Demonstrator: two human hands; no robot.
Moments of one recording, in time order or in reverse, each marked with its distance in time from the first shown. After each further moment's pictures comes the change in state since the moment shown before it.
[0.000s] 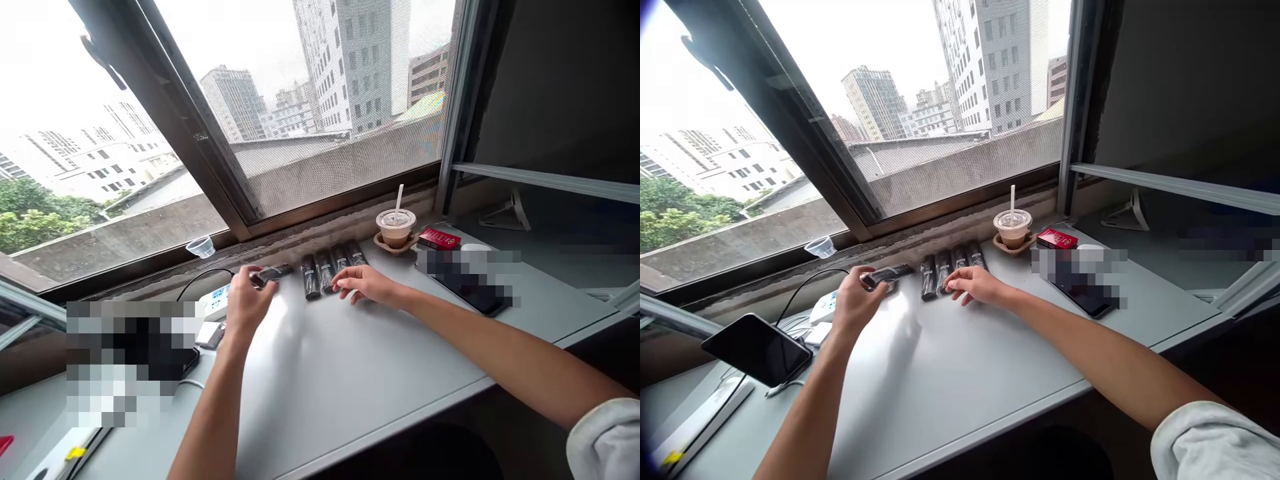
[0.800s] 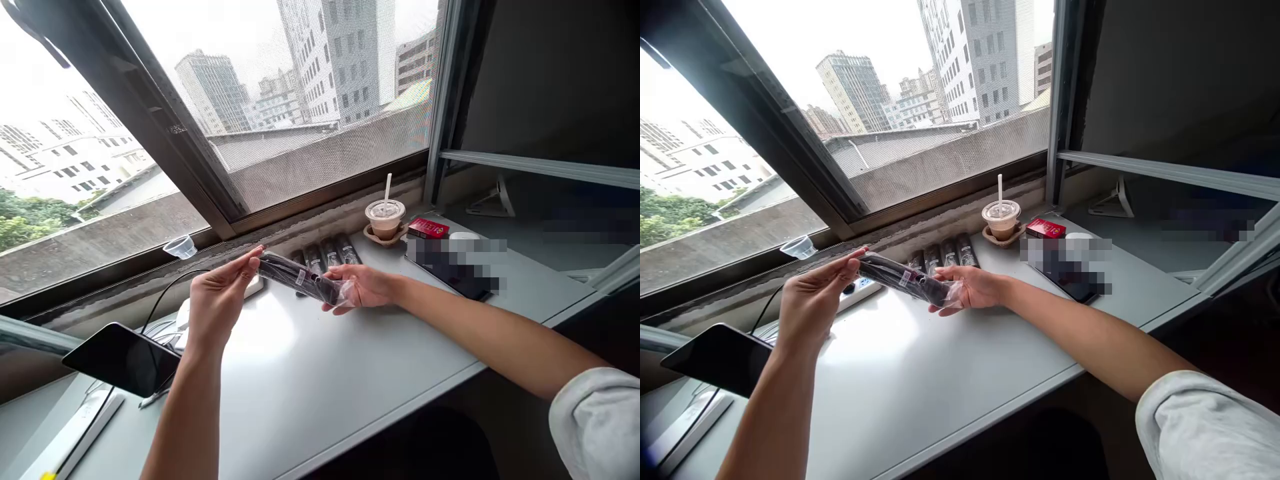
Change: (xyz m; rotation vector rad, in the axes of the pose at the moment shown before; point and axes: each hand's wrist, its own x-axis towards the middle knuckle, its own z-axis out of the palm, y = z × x) left_hand -0.014 0.049 -0.039 -0.767 -0.046 0.062; right_hand -0.008 -0.006 -0.007 0.618 -0.377 0.258
